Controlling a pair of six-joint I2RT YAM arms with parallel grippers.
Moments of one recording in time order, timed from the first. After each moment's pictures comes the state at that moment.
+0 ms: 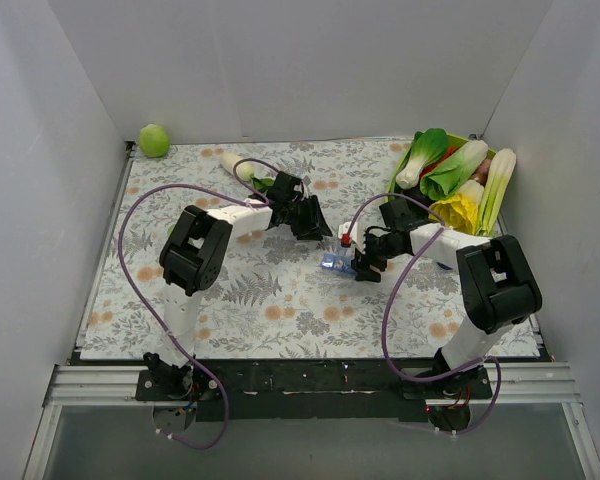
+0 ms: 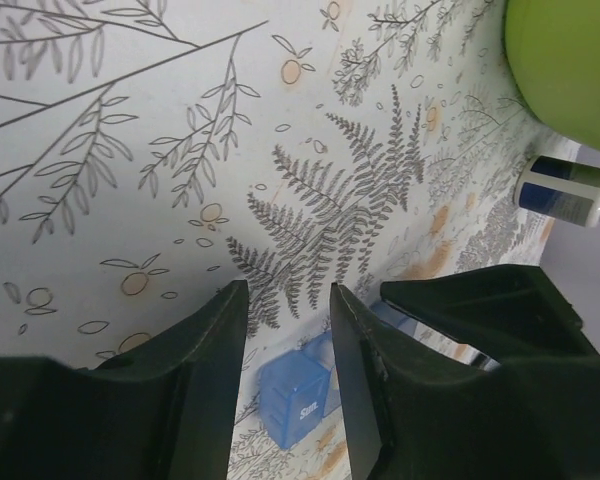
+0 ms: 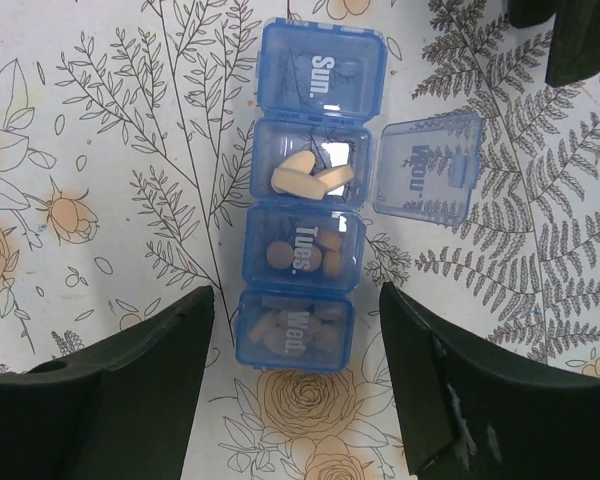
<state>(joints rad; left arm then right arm) -0.55 2.15 1.47 -0.17 0.43 -0.75 0.36 1.67 0.90 -0.38 -0.65 -1.00</state>
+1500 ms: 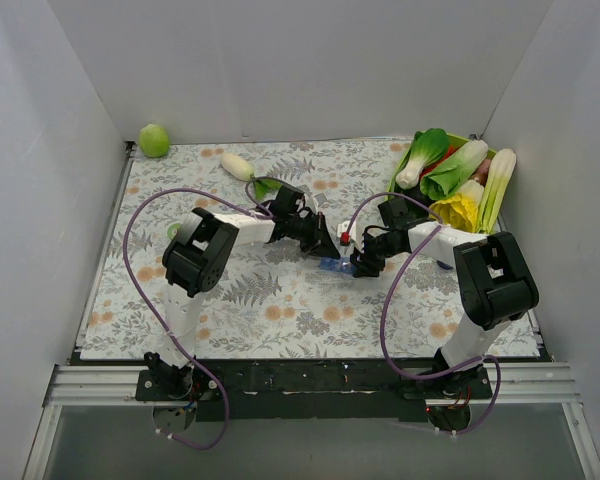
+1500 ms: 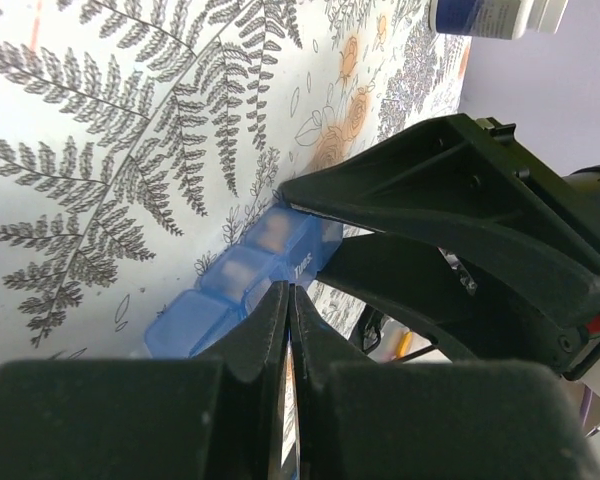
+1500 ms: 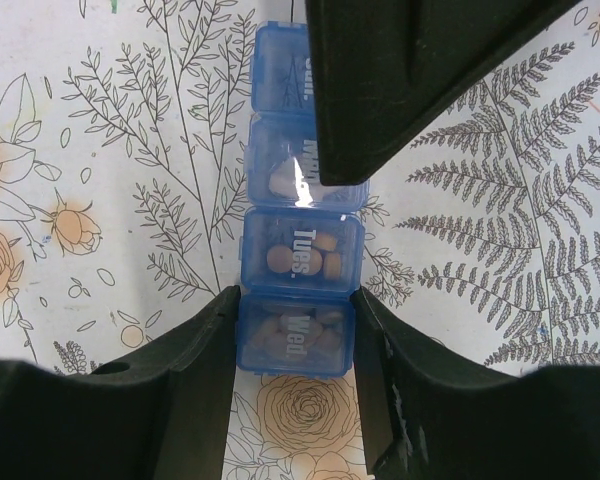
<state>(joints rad) -0.58 2.16 1.35 0.02 0.83 -0.77 0.37 1.70 0.92 -0.37 -0.67 -0.99</state>
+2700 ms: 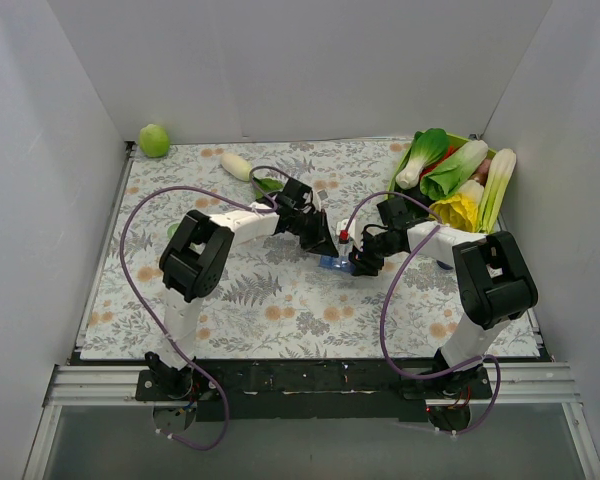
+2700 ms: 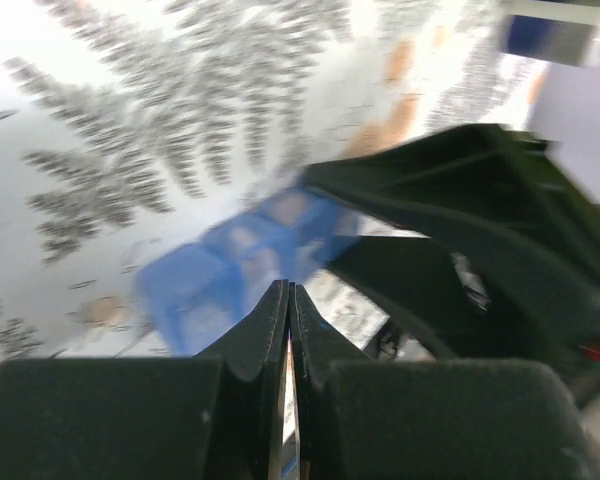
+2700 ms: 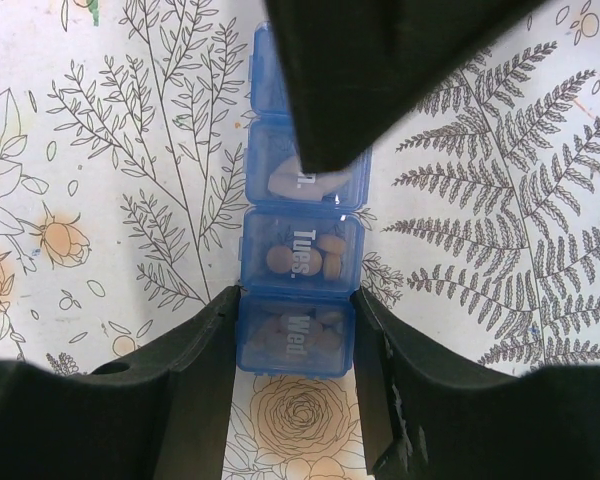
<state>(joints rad) -0.62 2.10 1.45 -0.24 0.66 -0.72 0.37 1.71 0.92 -0.35 -0.66 -0.96</state>
